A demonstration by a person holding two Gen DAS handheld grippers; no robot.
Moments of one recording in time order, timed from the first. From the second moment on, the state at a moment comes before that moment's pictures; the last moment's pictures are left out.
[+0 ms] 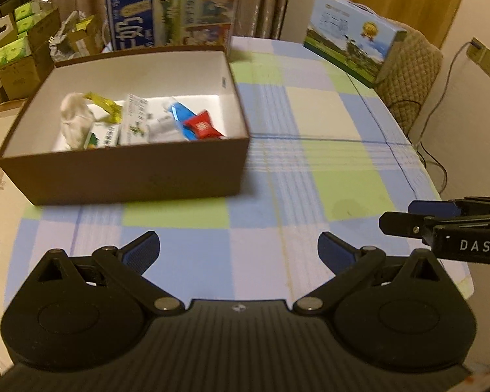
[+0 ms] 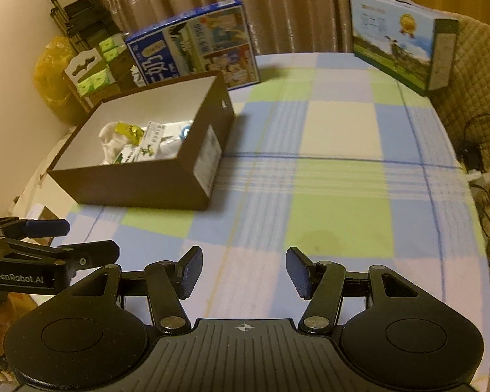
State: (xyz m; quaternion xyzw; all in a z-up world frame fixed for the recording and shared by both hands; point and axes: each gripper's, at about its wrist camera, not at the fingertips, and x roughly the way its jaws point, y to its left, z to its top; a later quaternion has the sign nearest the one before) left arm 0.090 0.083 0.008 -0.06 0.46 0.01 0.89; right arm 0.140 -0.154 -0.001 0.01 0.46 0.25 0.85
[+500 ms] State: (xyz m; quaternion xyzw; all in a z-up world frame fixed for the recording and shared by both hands) left arm 0.059 0.021 0.005 -0.06 0.46 0.00 0.89; right arm 0.096 -0.215 0.004 0.02 0.45 0.25 0.86
